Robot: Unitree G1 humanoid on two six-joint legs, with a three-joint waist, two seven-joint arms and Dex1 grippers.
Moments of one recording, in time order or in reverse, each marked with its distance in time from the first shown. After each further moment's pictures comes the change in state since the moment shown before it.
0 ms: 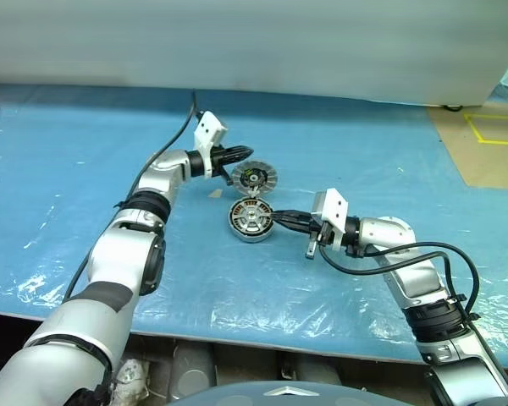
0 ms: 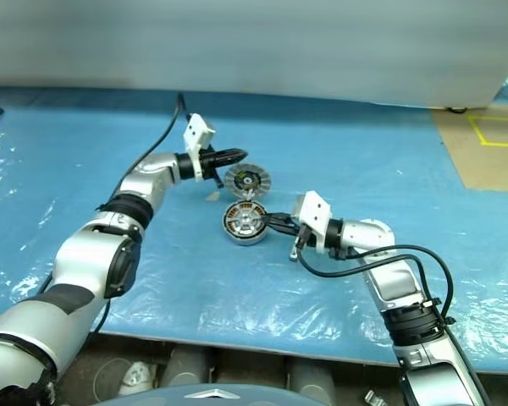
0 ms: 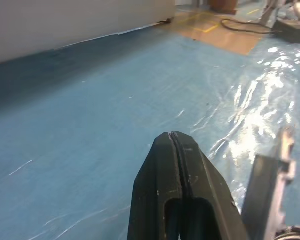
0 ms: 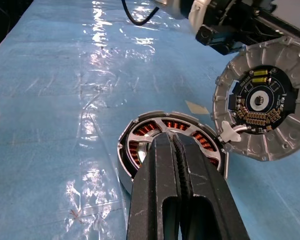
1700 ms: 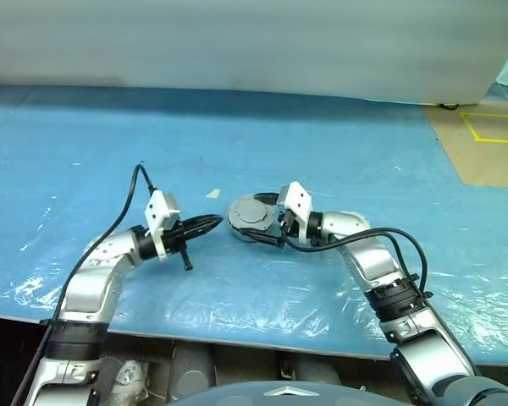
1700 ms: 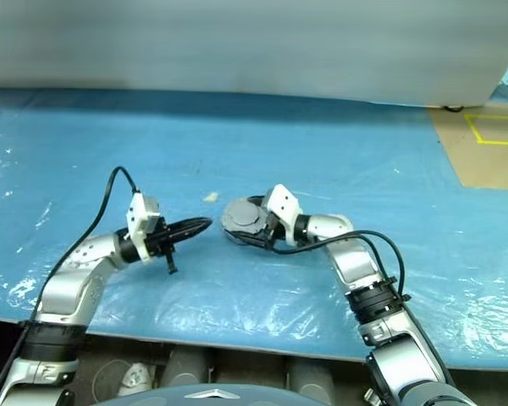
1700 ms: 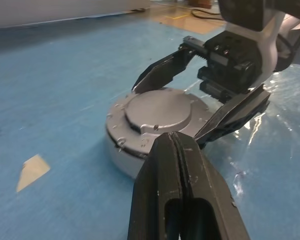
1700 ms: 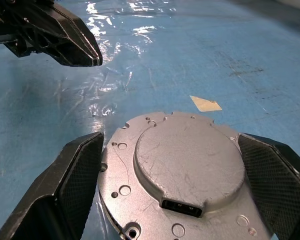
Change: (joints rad) left arm 1.013 0.212 0.037 -1.318 -0.216 0.294 0.078; right arm -0.164 0.169 0.107 0.260 -0.074 0.033 -0.090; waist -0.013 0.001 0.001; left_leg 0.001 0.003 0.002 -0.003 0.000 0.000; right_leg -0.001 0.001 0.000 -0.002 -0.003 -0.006
